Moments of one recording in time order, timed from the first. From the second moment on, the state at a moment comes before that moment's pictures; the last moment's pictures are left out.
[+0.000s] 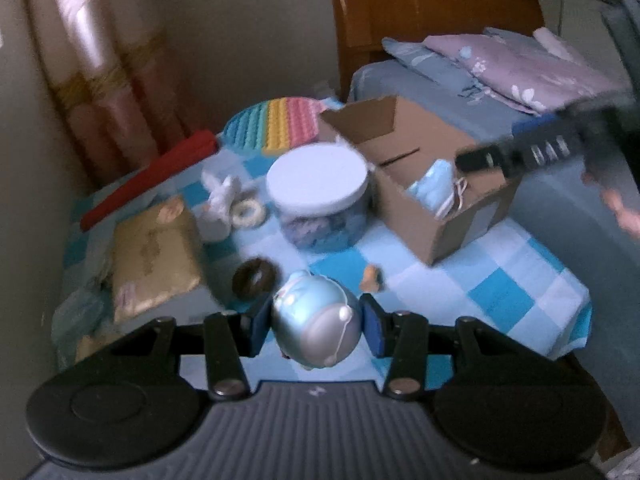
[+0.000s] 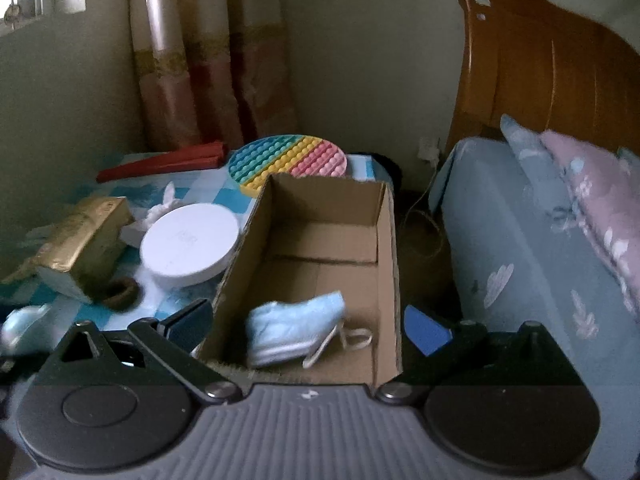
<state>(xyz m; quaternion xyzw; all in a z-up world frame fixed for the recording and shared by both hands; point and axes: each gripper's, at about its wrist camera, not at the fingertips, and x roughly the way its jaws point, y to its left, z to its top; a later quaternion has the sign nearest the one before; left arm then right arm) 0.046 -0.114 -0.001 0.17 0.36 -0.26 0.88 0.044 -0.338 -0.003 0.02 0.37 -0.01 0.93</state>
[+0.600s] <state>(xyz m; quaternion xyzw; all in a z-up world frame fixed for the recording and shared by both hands) 0.117 -0.249 0.026 0.21 0.35 -0.34 0.85 -0.015 -0.326 -0.030 0.09 0.38 -0.01 0.92</state>
